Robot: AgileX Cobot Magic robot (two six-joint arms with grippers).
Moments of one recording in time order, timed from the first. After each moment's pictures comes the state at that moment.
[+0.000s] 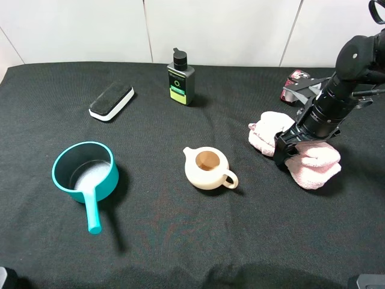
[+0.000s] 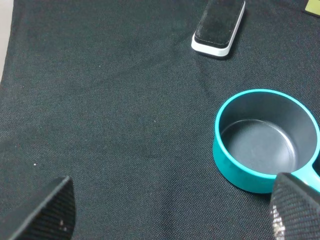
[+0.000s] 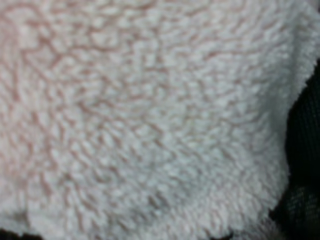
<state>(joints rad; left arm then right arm) -0.15 0.00 -0.49 0.13 1.06 -0.06 0.19 1.87 -0.89 0.18 0.63 -0.41</state>
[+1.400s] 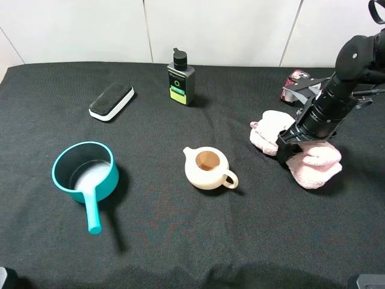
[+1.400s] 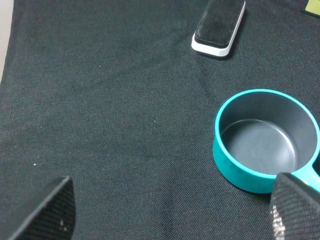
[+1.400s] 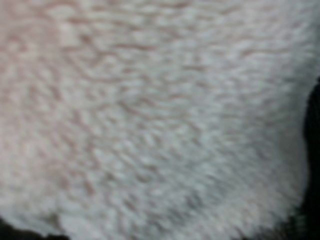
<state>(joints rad) -0.15 0.00 -0.49 0.13 1.06 -0.06 0.19 1.87 -0.89 0.18 0.63 -0.40</state>
